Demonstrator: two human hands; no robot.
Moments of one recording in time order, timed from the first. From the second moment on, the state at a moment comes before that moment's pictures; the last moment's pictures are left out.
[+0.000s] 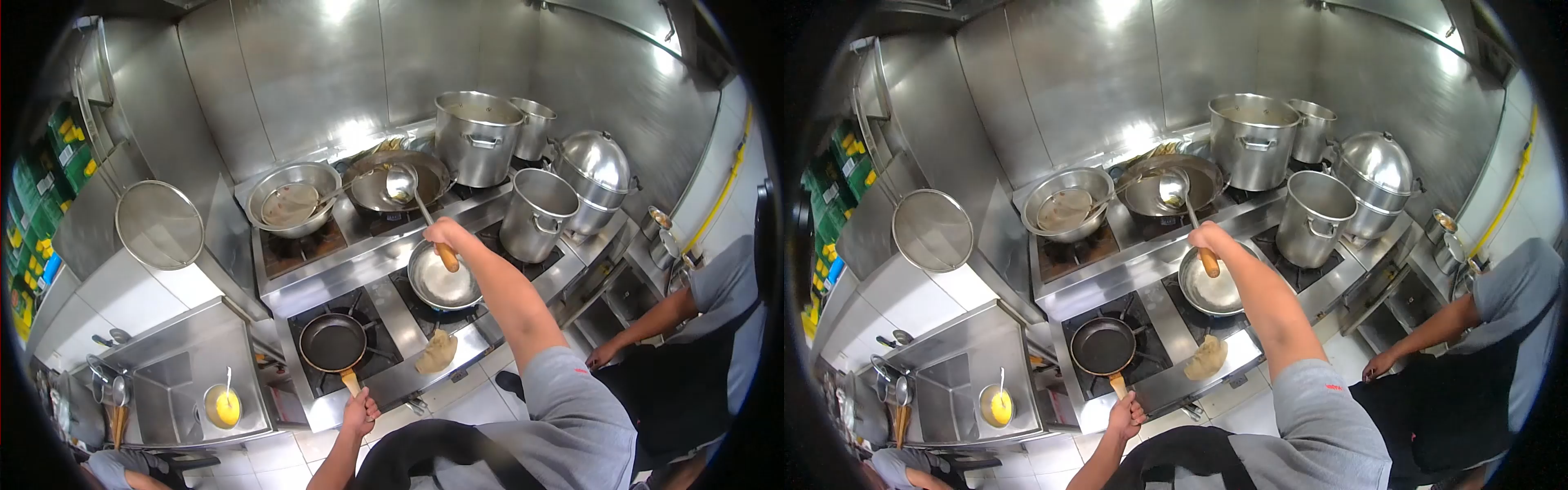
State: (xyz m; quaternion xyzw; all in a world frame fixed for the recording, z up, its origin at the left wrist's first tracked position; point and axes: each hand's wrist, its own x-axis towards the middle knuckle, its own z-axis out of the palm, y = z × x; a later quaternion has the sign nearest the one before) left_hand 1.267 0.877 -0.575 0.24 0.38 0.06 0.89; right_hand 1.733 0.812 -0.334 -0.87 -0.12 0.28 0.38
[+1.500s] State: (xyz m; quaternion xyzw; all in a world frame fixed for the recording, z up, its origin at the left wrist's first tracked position) left_hand 1.388 0.881 -0.482 0.26 0.27 0.00 0.93; right_hand 1.512 0.667 -0.354 -0.76 -0.18 0.43 0.45
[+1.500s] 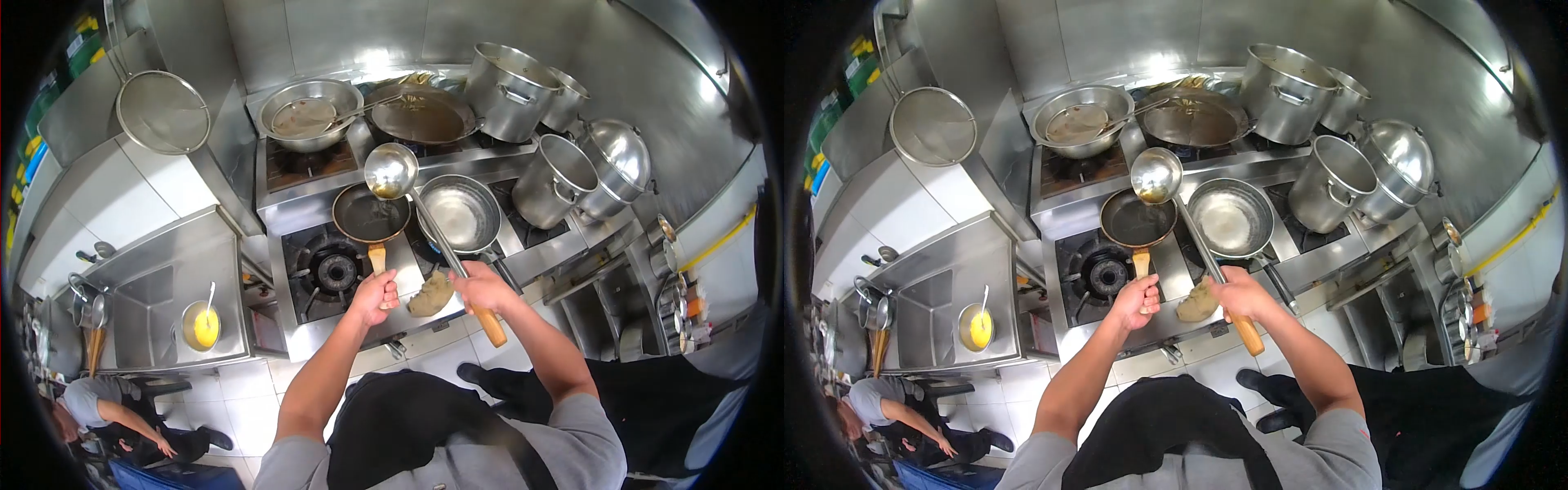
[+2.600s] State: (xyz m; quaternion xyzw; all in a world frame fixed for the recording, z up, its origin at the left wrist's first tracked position) left_hand 1.326 0.879 -0.514 0.26 0.26 -0.01 0.93; right_hand 1.472 0.649 -0.368 -0.62 -0.05 0.53 0.58
